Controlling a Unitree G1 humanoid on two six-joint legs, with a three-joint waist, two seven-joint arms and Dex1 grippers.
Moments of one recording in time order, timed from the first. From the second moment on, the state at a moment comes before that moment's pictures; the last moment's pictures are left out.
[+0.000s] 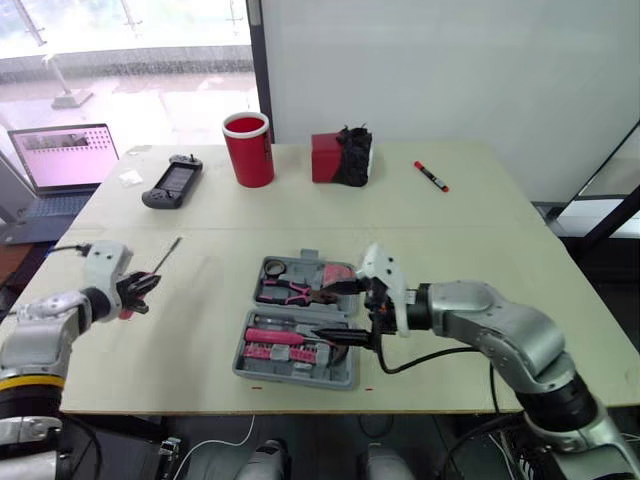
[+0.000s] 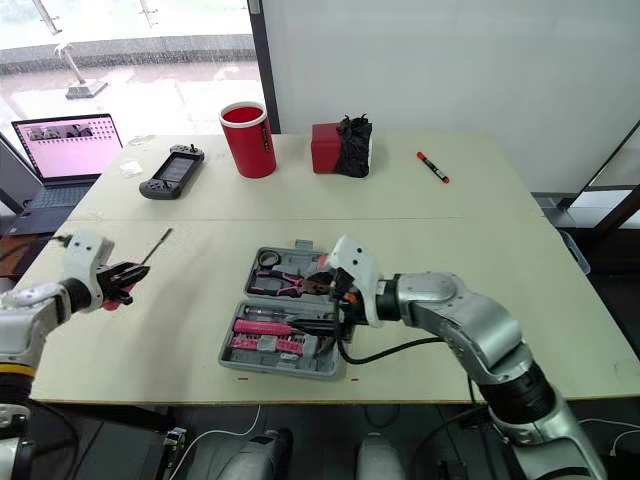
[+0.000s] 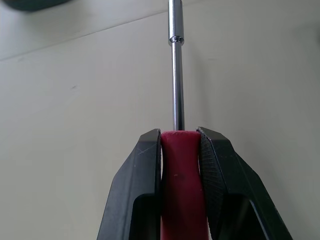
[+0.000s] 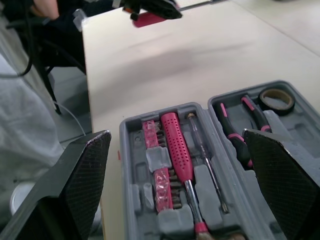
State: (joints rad) left arm -0.35 0.83 0.17 0.27 -0.28 0.50 -0.78; right arm -0.45 -0.64 0.21 -0.48 0.57 0.86 0.81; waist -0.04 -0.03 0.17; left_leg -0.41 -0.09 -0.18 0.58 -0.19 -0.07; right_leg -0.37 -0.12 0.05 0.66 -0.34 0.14
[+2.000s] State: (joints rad) left arm -0.73 0.72 -0.76 -0.21 -0.02 0.87 -1.27; right arm -0.35 -0.84 0.06 -0.60 0.71 0.95 0.79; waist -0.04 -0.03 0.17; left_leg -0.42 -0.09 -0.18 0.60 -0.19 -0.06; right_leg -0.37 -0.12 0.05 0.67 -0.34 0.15
